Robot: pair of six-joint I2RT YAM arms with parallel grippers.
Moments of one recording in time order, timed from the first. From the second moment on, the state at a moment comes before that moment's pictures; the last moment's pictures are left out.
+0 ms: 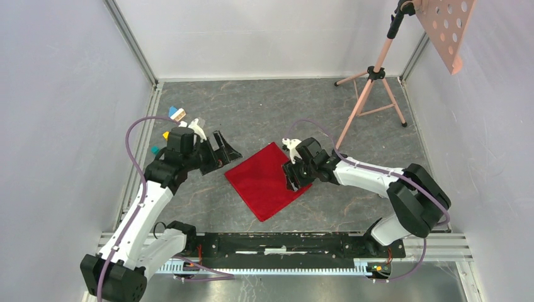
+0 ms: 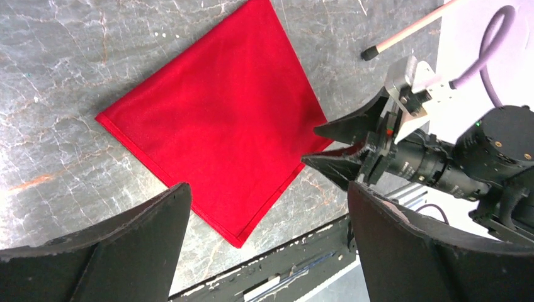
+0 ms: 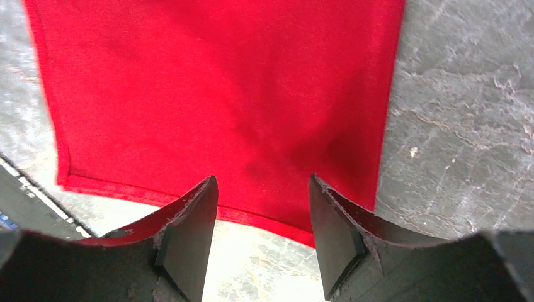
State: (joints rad) left arm -0.27 0.90 0.82 -0.59 0.32 -0.67; right arm 0.74 1.50 0.81 -0.26 -0.18 0.18
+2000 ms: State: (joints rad) left arm -0.27 0.61 0.87 -0.77 -0.02 -0.67; right arm 1.34 1.85 1.18 -0.58 0.20 0.28
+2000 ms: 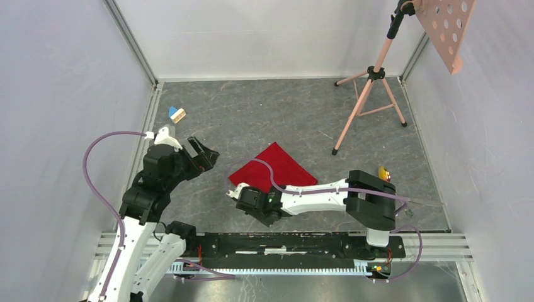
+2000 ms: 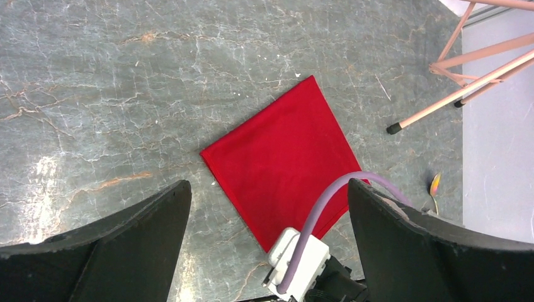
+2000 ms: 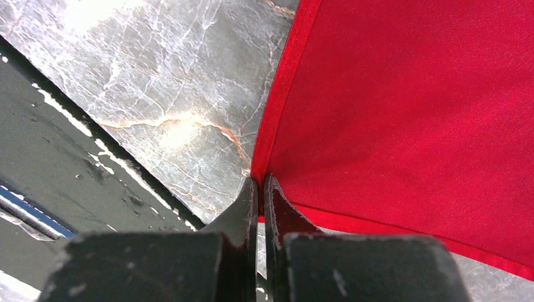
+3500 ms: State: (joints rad) left arm -0.27 0.64 0.76 -0.71 0.03 -0.78; right arm 1.25 1.87 1.23 -0.67 0.09 0.34
